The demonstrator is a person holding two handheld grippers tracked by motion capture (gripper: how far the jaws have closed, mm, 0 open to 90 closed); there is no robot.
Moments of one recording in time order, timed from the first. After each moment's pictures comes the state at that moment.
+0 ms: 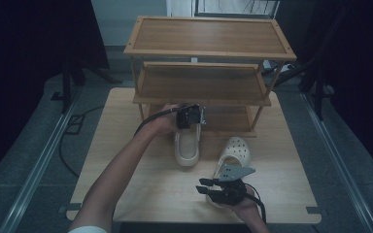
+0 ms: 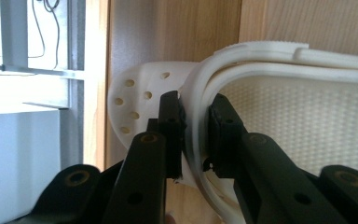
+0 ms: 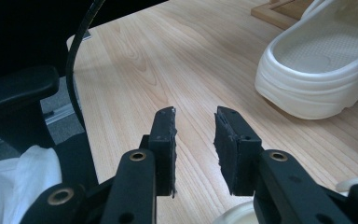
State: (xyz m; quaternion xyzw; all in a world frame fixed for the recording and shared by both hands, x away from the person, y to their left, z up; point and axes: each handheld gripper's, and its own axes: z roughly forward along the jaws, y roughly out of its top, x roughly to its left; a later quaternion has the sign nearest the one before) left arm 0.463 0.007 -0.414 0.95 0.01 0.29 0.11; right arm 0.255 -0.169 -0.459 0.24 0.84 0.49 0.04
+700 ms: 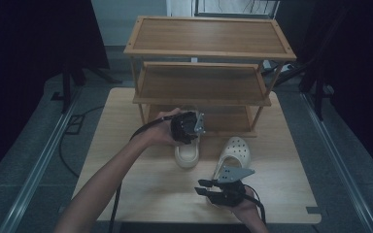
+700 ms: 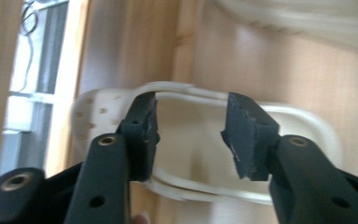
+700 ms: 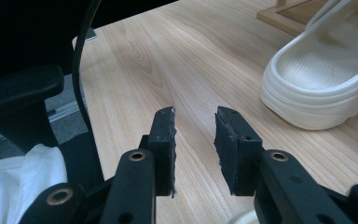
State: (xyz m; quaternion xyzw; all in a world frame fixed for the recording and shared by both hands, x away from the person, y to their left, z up) left arm 0.388 0.023 -0.378 0.95 0.02 0.23 0.21; right arm 0.250 -0.166 -0.456 0.23 0.84 0.50 0.04
